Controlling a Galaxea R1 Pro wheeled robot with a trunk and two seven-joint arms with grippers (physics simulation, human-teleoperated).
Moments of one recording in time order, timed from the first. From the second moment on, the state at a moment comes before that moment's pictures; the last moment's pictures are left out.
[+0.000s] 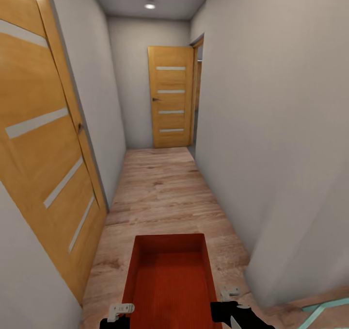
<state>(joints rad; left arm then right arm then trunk) -0.38 -0.01 -0.19 -0.20 0.24 -0.19 -0.08 -0.48 0.06 0.04 -0.26 -0.02 0.14 0.08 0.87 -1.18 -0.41</state>
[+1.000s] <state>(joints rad) -0.38 -0.01 -0.19 -0.20 0.24 -0.19 -0.08 -0.48 0.06 0.04 -0.26 -0.02 0.14 0.08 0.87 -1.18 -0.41</state>
